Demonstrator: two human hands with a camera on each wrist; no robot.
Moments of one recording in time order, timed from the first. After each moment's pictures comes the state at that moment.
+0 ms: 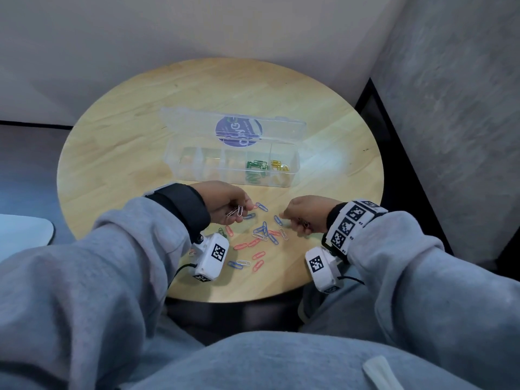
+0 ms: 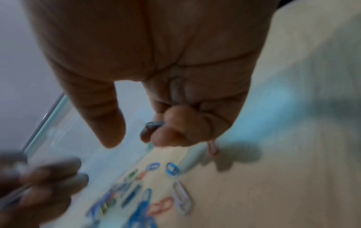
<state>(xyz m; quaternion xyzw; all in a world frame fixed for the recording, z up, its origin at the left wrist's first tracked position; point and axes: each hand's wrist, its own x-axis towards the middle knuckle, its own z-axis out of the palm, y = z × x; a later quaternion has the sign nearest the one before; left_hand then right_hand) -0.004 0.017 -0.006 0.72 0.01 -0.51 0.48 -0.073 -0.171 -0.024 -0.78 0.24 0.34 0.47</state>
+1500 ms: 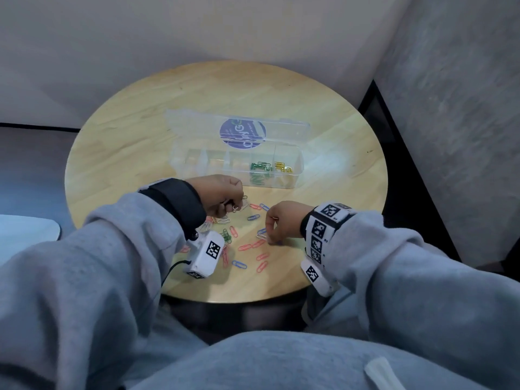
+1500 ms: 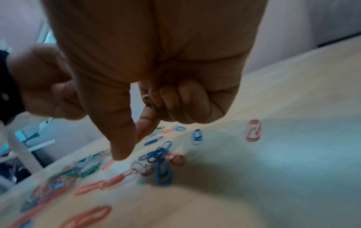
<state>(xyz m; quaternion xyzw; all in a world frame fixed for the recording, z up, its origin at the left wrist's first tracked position) 0.004 0.032 0.004 0.76 -0.05 -0.44 0.48 -0.070 -0.126 -0.017 -0.93 0.02 0.31 0.18</state>
